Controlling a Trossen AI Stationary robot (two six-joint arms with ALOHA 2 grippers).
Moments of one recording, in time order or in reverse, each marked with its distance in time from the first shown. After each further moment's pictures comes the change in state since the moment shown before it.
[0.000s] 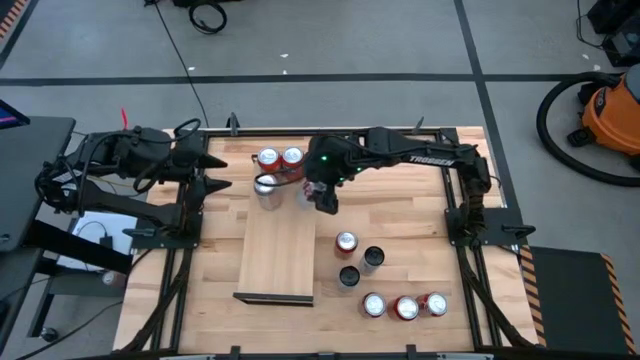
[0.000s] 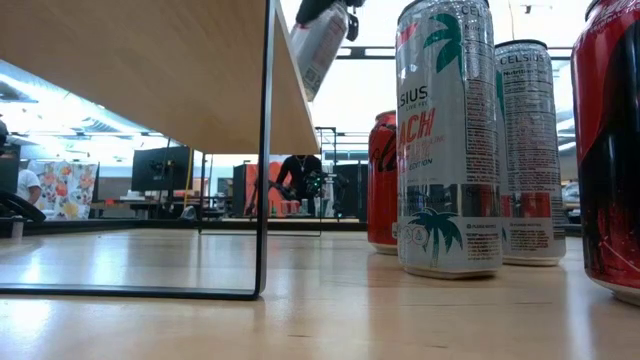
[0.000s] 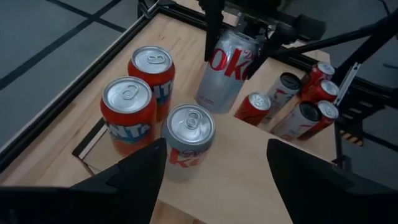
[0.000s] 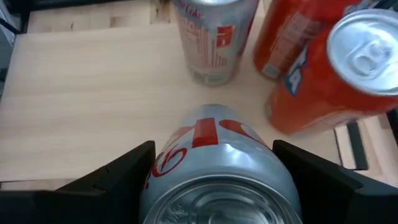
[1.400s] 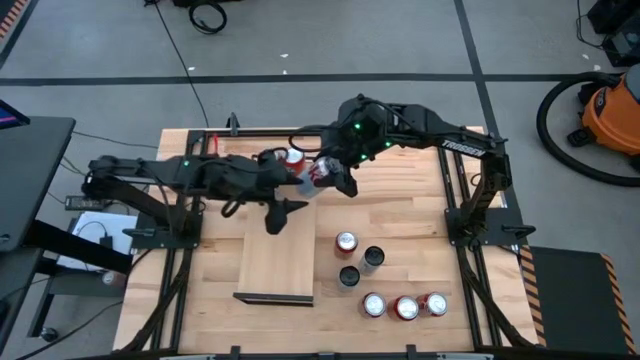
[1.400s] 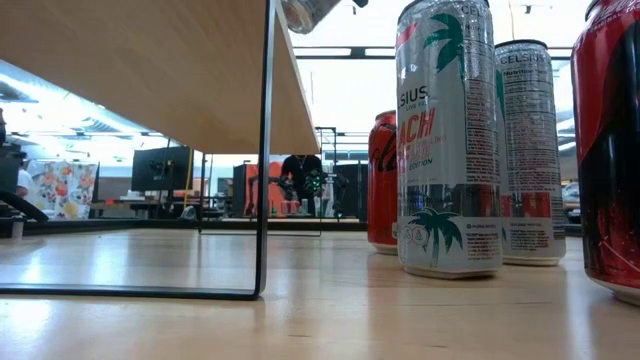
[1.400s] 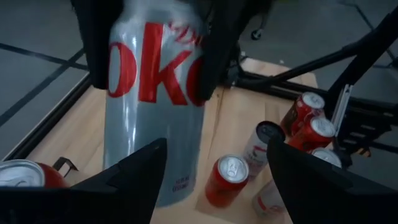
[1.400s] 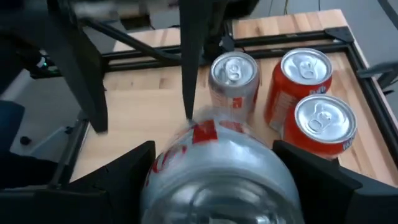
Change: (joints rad) left arm -0.133 0.437 0.000 0.542 -0.095 0.093; right arm -0.070 -0.162 -0.017 0.101 -0.211 -0.037
